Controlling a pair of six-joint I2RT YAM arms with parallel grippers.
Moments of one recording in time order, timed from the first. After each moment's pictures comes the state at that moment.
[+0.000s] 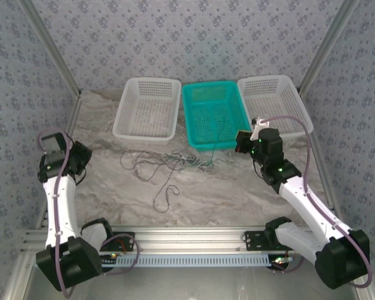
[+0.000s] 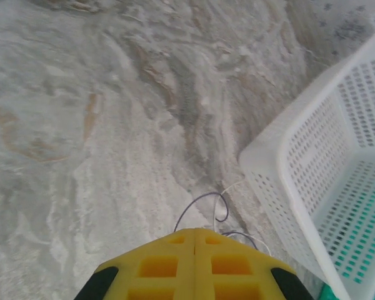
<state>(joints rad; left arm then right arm) 0.35 0.96 0.85 -0.70 0.23 -0.71 0.35 0.97 0.70 -0.10 -0.02 0.40</state>
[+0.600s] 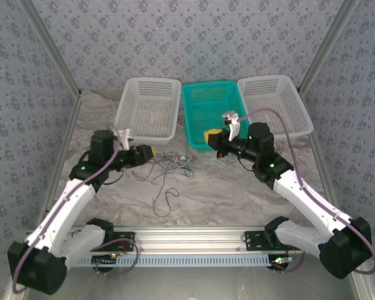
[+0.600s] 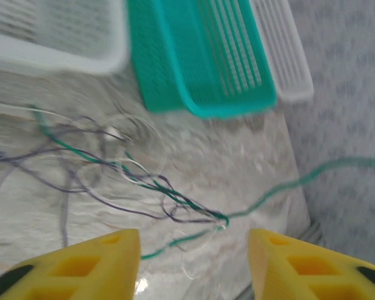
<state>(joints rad) -0.36 0.95 0.78 -0.44 0.56 -0.58 0.52 1.06 0.82 0.05 -0.45 0.28</state>
